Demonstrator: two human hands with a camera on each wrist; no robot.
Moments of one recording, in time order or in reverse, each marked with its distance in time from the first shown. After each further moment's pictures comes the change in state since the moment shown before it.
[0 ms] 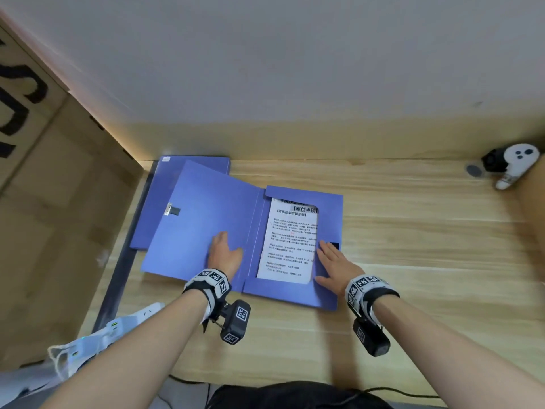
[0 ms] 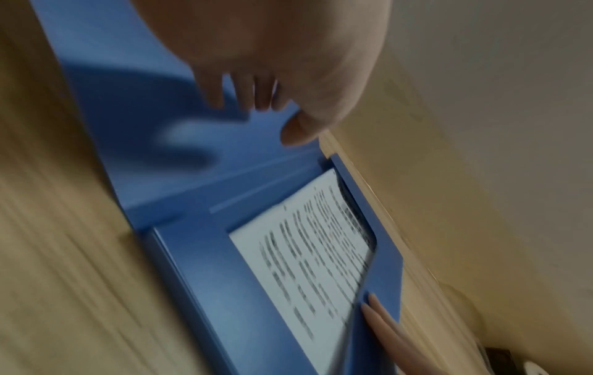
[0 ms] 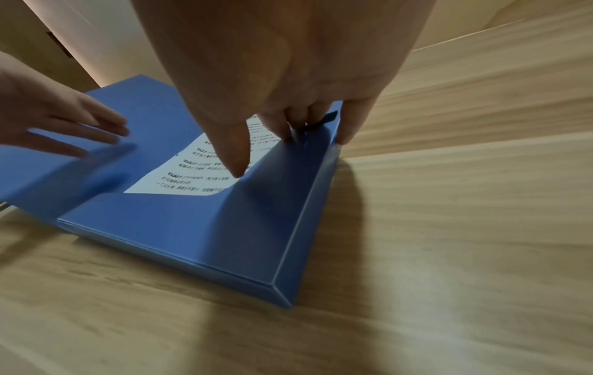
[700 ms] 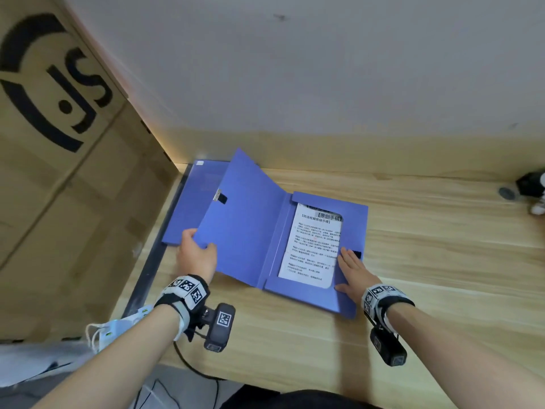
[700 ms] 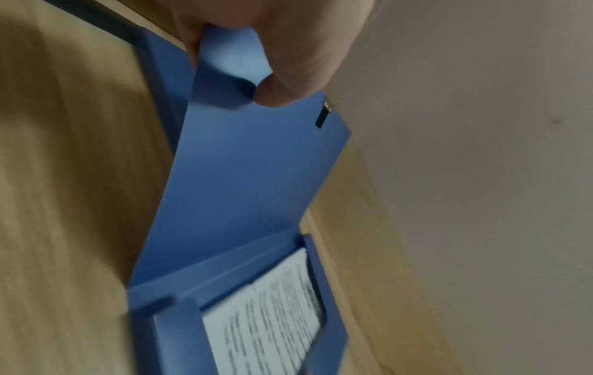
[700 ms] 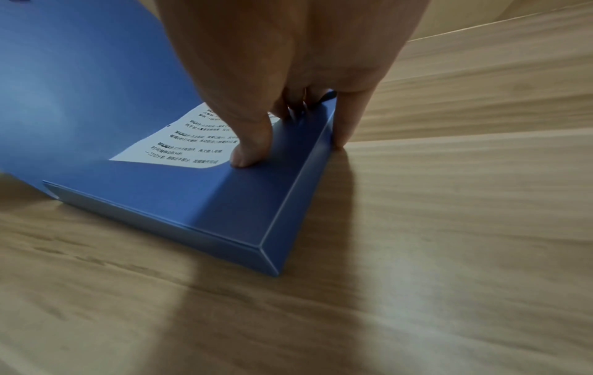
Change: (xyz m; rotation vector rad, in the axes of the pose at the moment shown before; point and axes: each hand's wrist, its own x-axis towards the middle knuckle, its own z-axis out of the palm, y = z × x) left_hand -0.033 -0.020 -0.098 -0.224 0.438 -0.102; right_hand 0.009 -0.006 -0.001 0.042 0.017 0.014
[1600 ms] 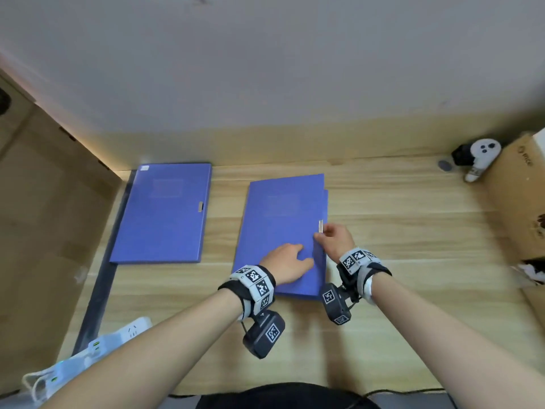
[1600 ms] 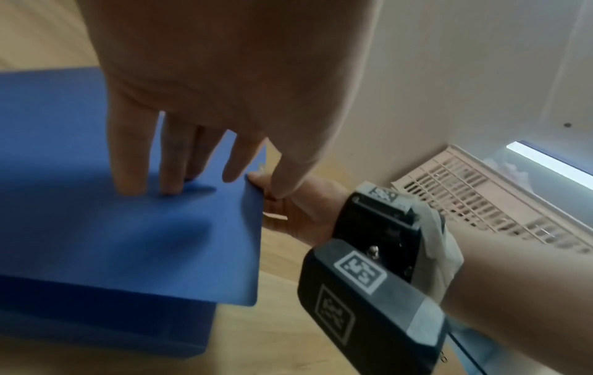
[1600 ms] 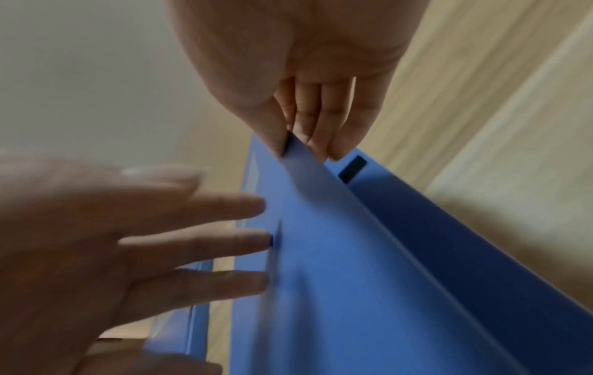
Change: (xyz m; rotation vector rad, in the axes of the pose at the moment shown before) left_hand -0.118 0.091 0.149 0.634 -1.038 0.549; right_hand 0.017 0.023 -0.036 0.963 0.467 0.291
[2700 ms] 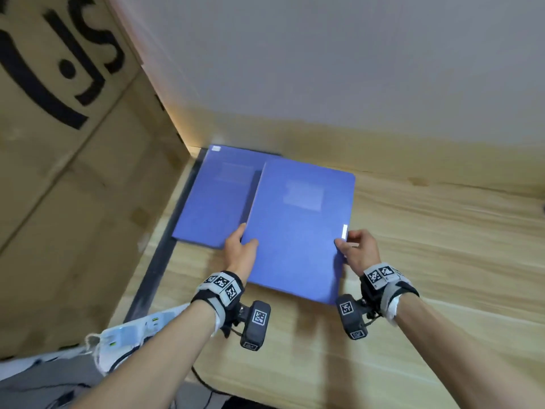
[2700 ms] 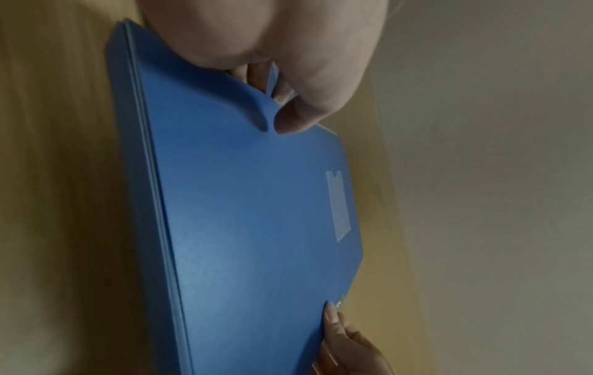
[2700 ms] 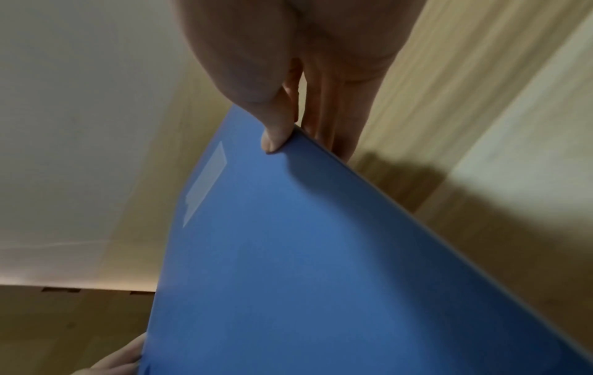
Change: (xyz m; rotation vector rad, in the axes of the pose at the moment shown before) left_hand -0.028 -0.208 -0.056 -1.106 0.682 -0.372; right_hand 0.001 -0.069 0.108 0.086 0.048 0.035
